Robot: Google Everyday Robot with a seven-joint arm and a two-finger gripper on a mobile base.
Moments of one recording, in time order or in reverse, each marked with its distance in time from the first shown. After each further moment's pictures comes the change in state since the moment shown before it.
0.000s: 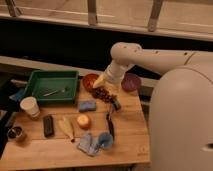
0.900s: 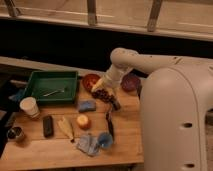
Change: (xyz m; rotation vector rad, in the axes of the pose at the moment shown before) arm 0.002 -0.007 0.060 -0.023 0.114 0.028
